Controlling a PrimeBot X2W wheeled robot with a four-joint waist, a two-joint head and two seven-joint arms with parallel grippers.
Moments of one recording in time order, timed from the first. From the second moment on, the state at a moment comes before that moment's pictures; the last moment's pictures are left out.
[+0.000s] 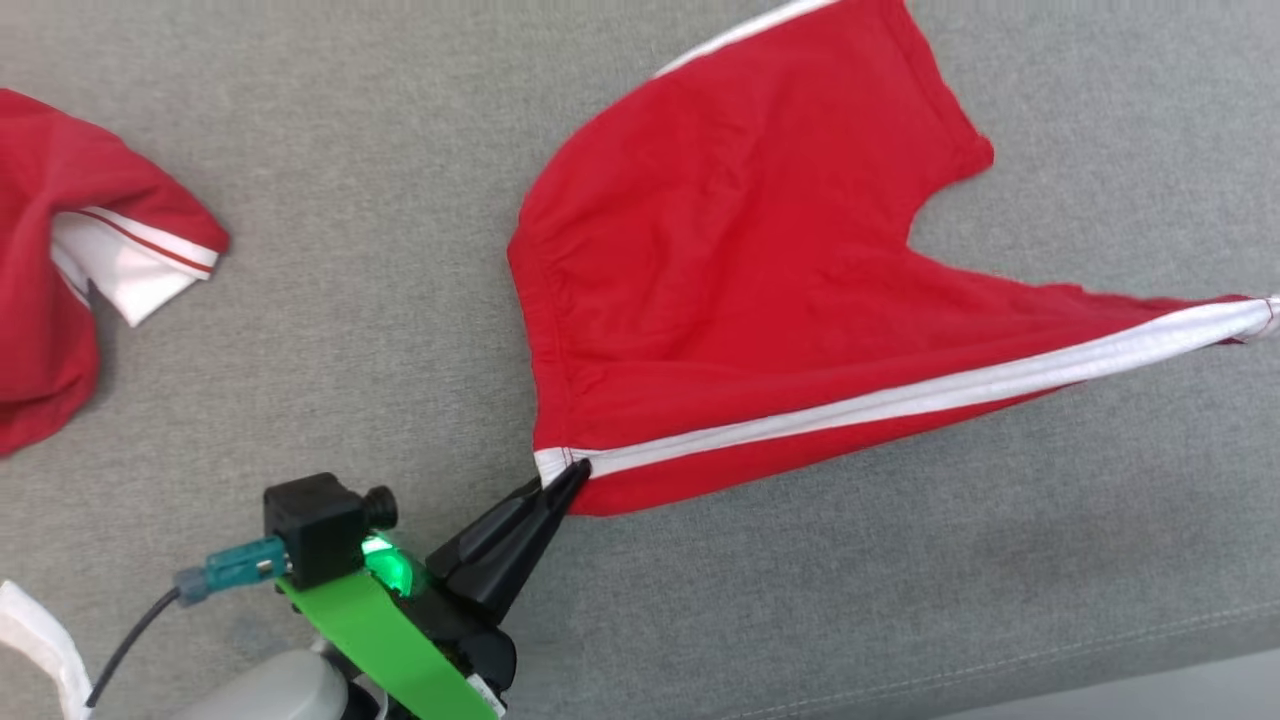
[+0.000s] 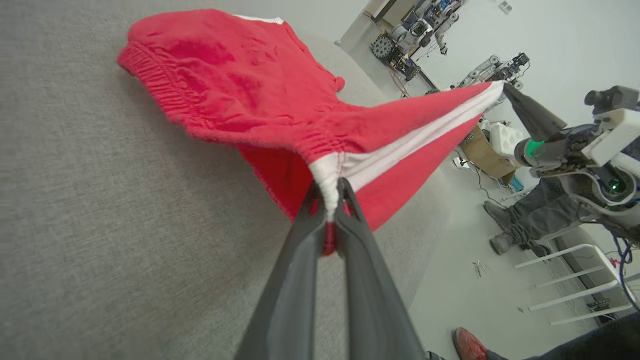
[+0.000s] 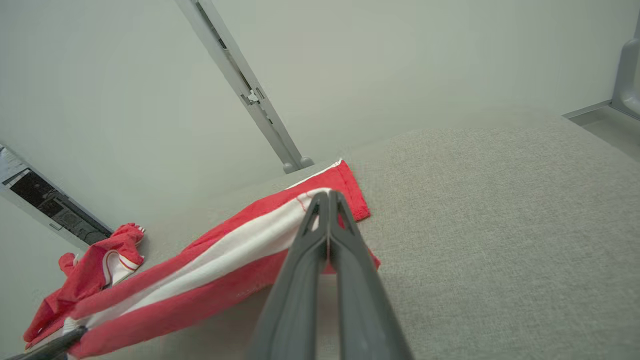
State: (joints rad) left arm -0.46 0.68 -1.04 -0.20 -1.17 -0.02 -0.26; right arm 0.16 -0.75 -0.02 -0.34 1.11 0.13 -0.26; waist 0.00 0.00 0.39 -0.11
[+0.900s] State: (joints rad) left arm -0.83 0.44 -0.87 0.15 -1.39 0.01 -0.12; right arm -0.66 -0.86 0.40 0.11 0.90 0.13 -0.05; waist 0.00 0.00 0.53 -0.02
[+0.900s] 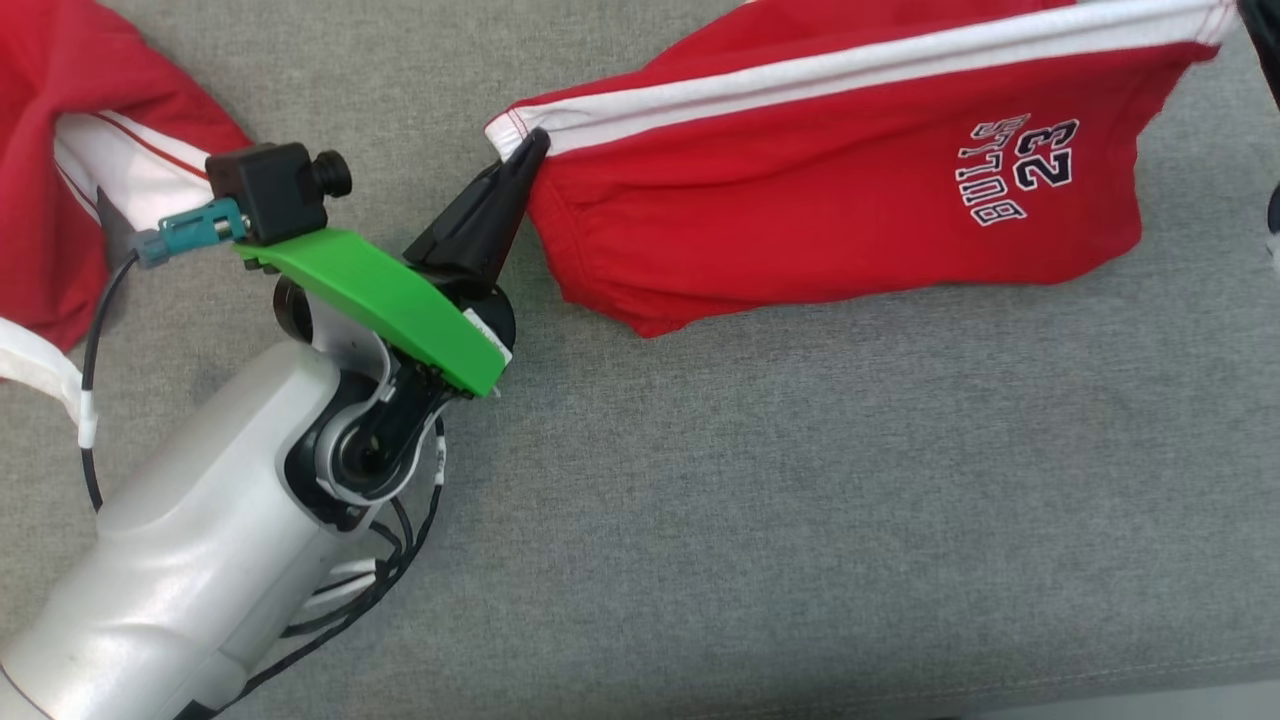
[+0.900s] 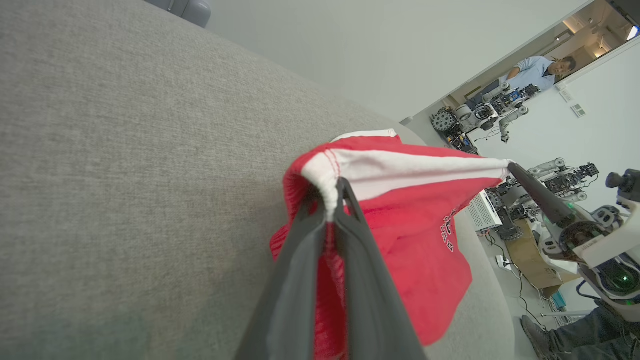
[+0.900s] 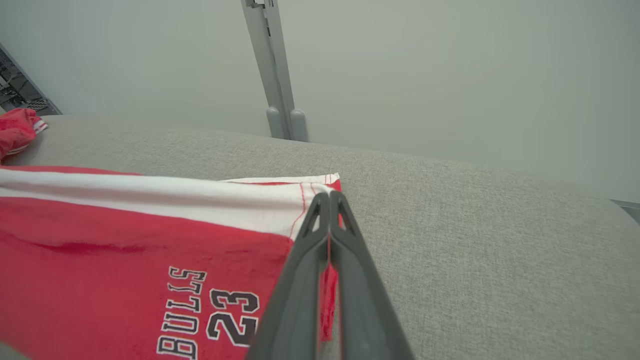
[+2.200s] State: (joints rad) left arm -0.51 0.37 -0.64 0.06 -0.64 0.36 -0.26; right arm -0.75 -0.63 0.51 0.38 0.86 0.13 -0.26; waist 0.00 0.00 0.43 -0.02
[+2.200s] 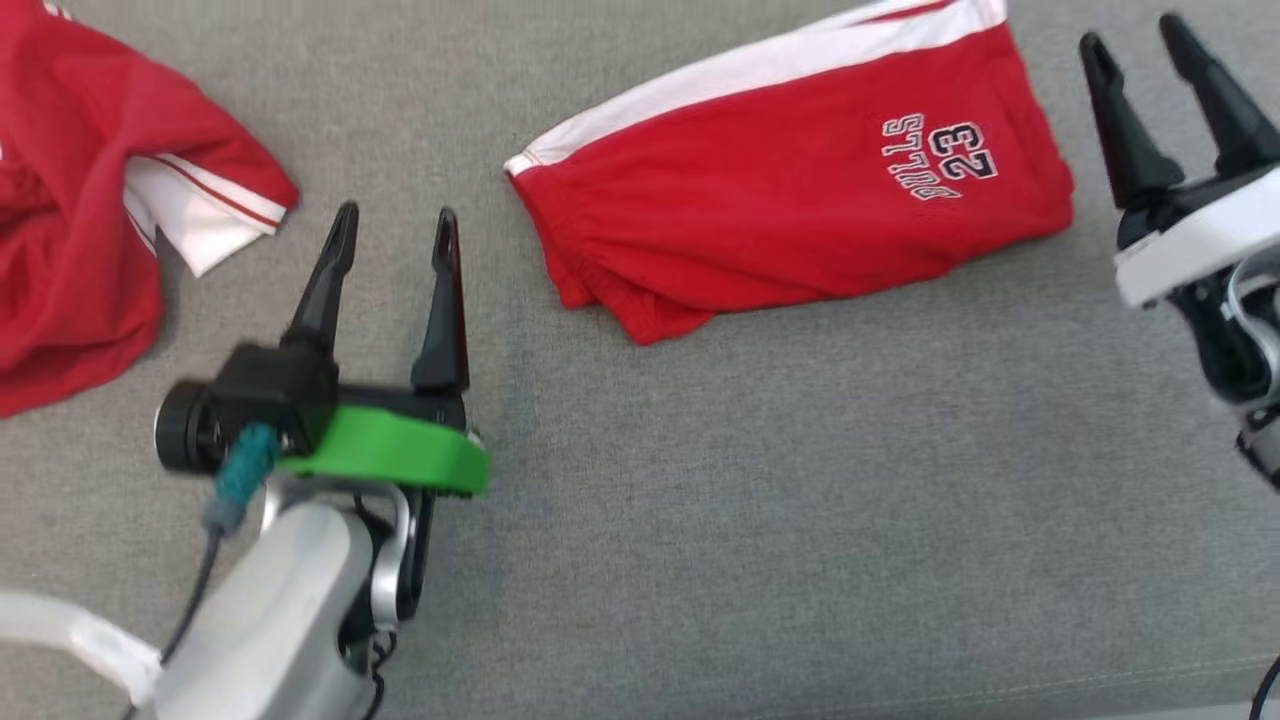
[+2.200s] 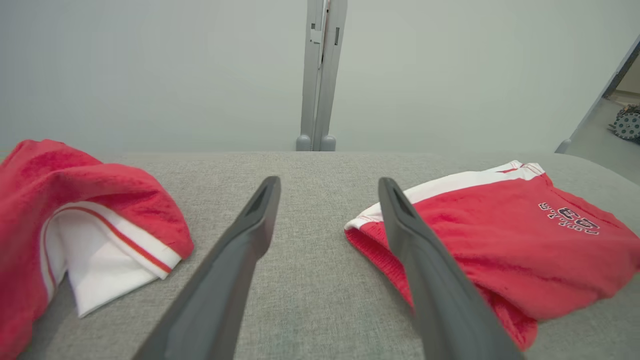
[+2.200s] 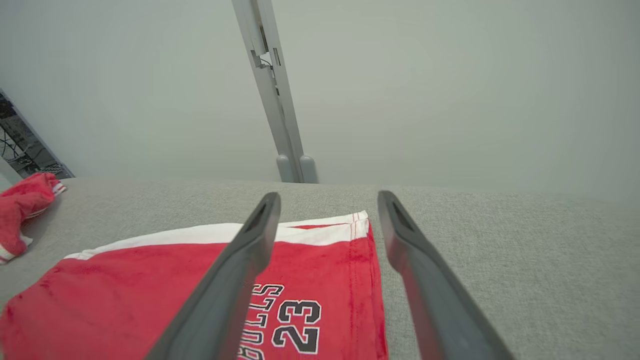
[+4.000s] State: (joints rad) left arm -0.18 0.05 -0.47 0.09 -0.20 0.22 -0.26; right arm -0.77 -0.63 0.54 0.84 0.96 0.13 -0.06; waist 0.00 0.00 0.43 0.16
